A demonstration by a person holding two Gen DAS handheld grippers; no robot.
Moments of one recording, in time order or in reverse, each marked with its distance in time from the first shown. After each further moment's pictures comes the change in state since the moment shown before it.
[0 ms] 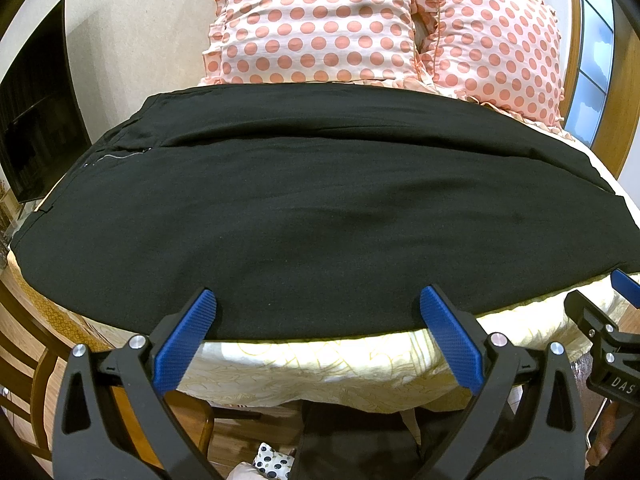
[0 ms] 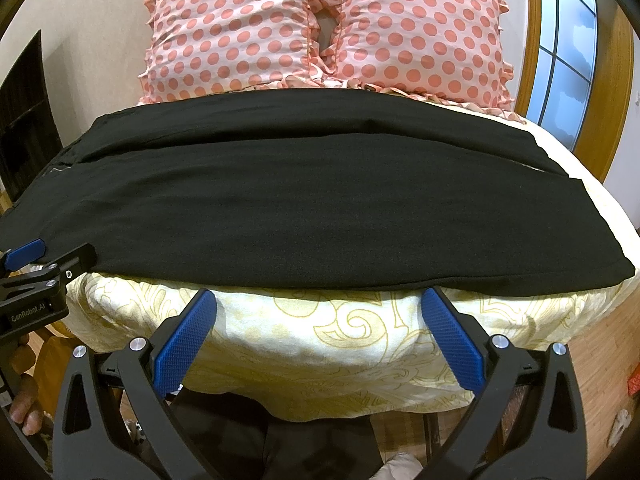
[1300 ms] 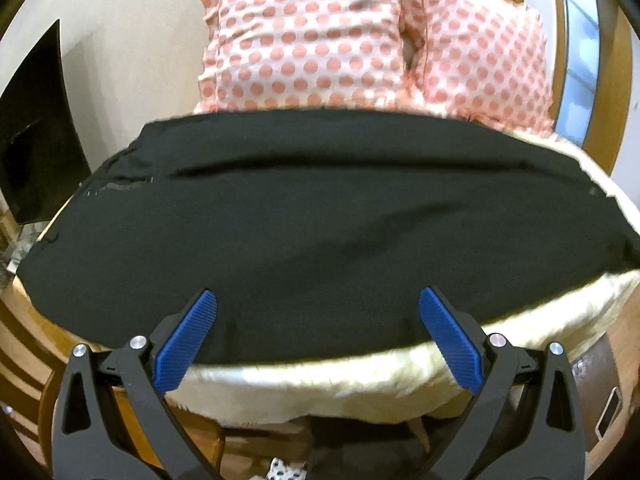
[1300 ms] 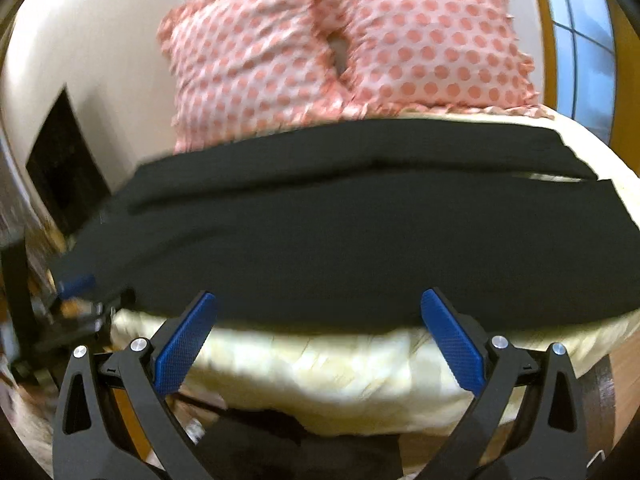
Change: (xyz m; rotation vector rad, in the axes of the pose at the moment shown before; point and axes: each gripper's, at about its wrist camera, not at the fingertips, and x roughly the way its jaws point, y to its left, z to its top) left arm -0.019 0.006 0.016 0.033 -0.089 -0.022; right arm -0.022 -0.073 0.056 0.139 -0.065 0.241
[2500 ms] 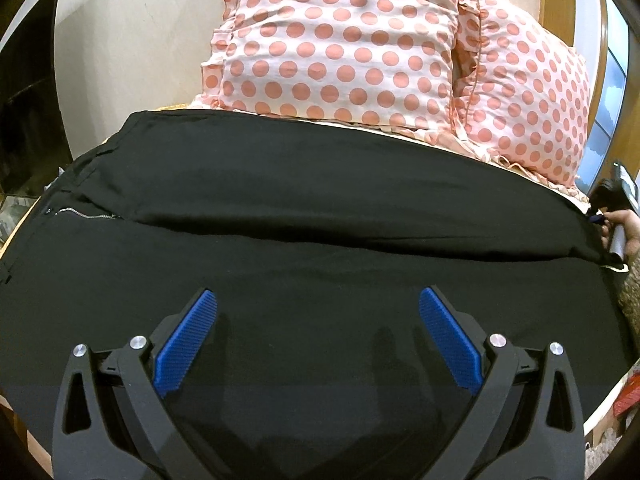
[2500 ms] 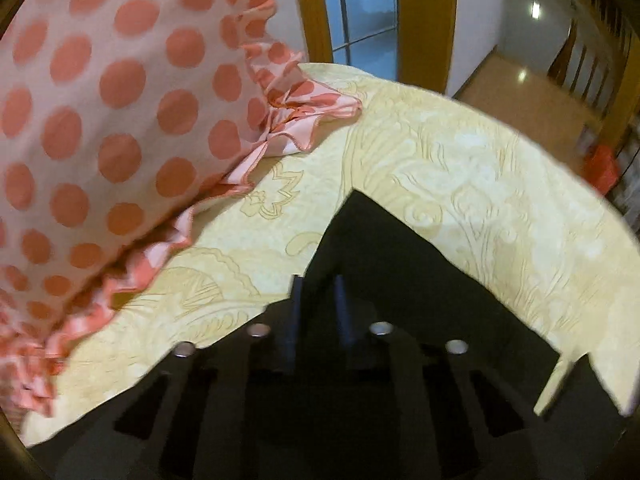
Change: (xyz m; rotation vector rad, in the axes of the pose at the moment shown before) left arm 0.089 0.042 0.061 -0.121 0.032 -0.032; right arm 0.194 -0.281 0.187 0.658 0.067 -0.600
